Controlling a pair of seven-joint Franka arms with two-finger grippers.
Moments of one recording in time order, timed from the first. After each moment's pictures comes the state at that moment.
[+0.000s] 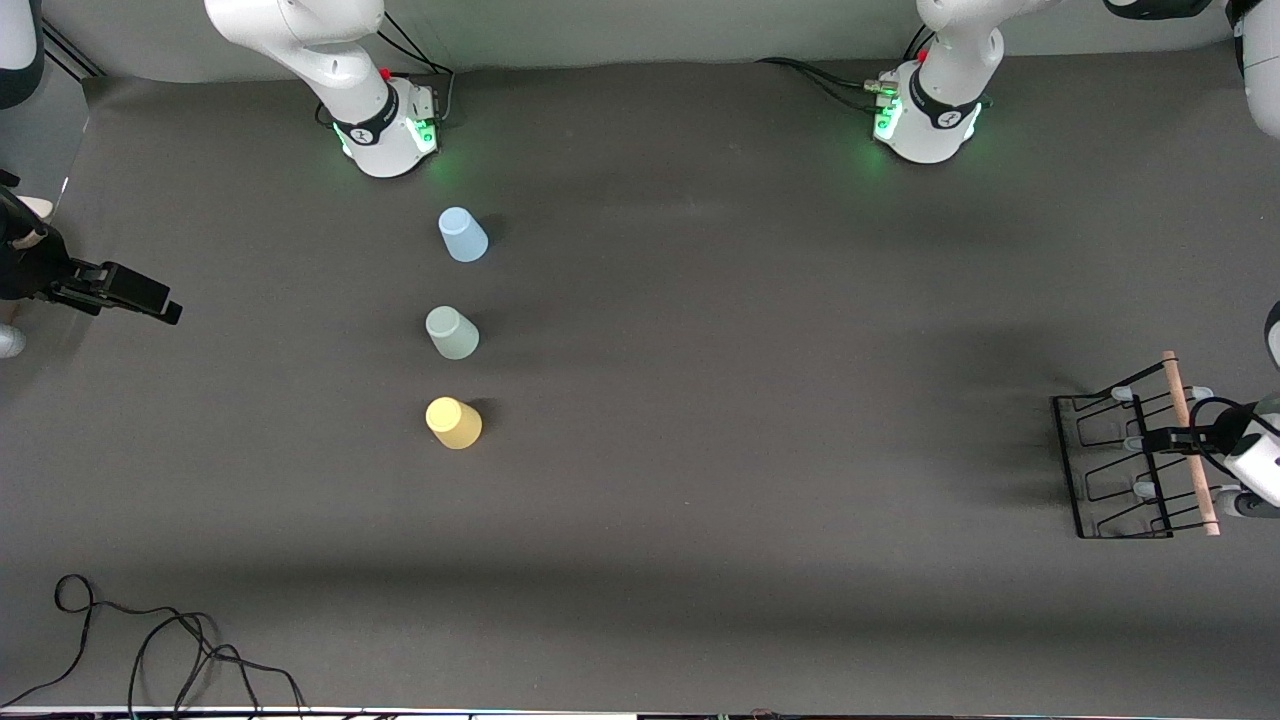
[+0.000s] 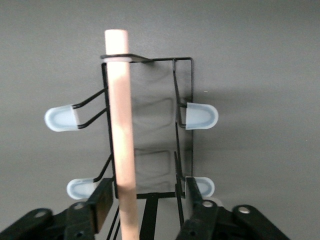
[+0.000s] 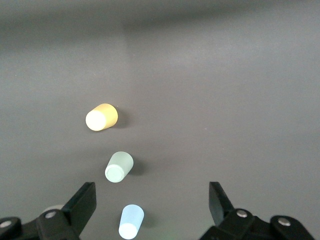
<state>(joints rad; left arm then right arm) 0.28 0.56 -0.03 -1.48 0.09 1.96 0.26 0.04 0.06 -0.07 -1.51 0.04 1.53 0.14</state>
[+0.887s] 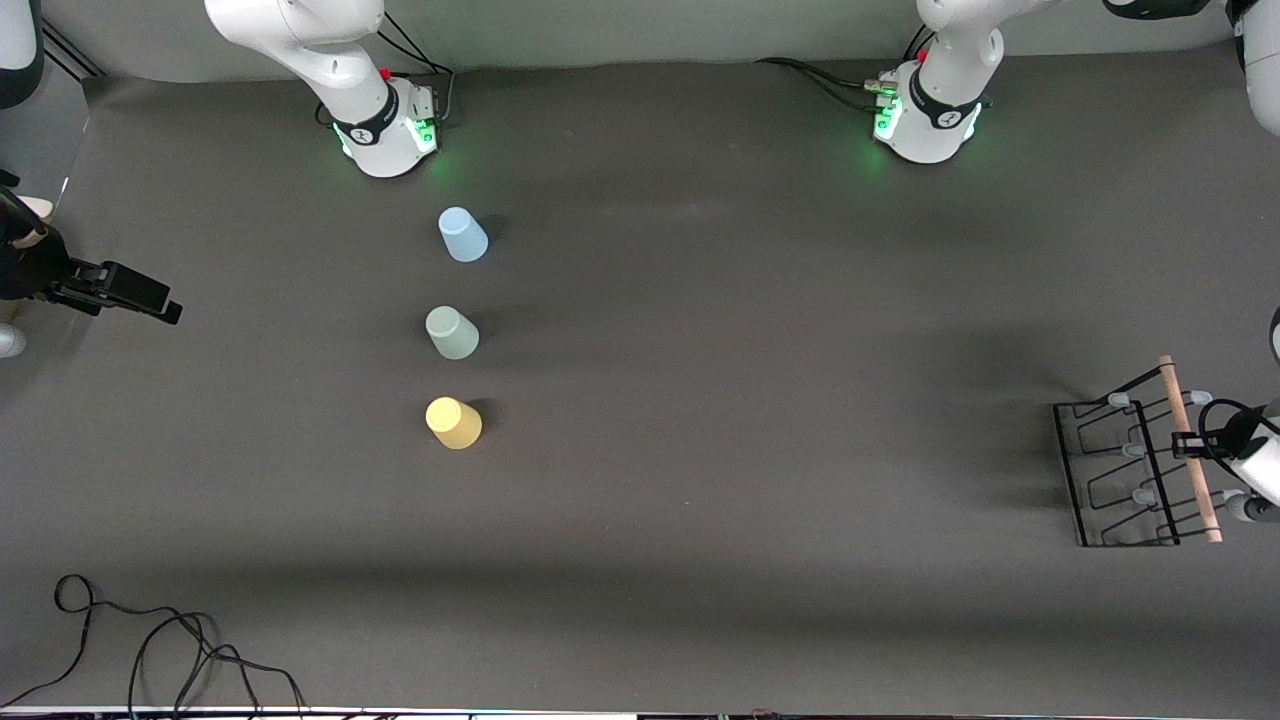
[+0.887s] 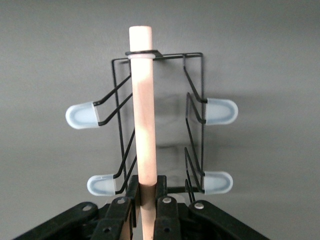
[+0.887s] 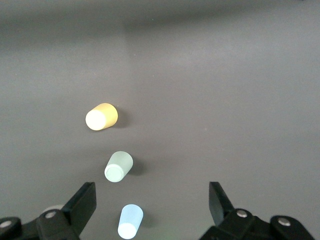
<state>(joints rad) 0.26 0.56 -0.05 -1.43 0.14 1.94 0.16 0.04 0.06 -0.07 -1.51 0.04 1.53 0.14</state>
